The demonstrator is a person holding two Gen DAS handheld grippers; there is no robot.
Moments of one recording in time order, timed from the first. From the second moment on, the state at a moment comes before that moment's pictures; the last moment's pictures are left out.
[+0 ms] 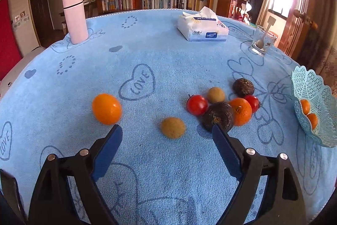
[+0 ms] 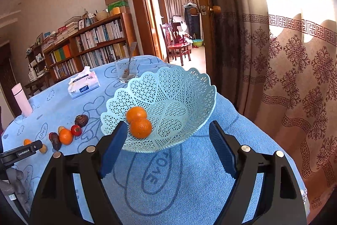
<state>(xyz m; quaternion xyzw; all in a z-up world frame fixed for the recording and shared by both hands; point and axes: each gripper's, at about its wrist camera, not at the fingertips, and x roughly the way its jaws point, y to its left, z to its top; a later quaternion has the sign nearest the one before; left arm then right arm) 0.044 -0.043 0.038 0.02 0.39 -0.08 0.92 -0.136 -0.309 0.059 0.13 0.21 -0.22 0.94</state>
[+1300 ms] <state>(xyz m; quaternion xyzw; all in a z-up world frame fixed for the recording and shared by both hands) 0.051 -0.064 0.030 0.03 0.36 -0.25 0.90 -0.094 -0.230 0.046 0.07 0.30 -0.14 0.94</state>
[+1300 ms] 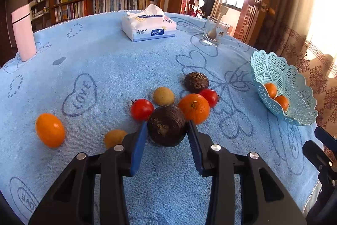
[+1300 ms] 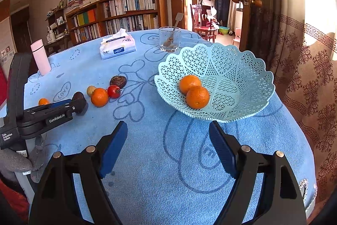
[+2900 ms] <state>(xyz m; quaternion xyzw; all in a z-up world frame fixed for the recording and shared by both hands) 0.032 0.001 0.043 -0.05 0.30 -0.10 0.95 0.049 -0.178 0.026 0.10 0.43 0.00 0.90</state>
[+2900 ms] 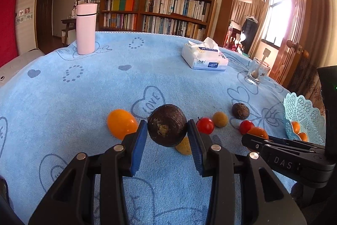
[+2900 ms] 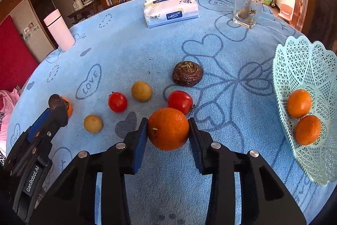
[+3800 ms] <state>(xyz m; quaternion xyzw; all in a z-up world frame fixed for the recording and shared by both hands) 0.028 -0.005 0.043 -0.04 0.29 -0.11 0.95 -0.050 -0.317 0.073 0.20 0.33 -0.18 0.90</state>
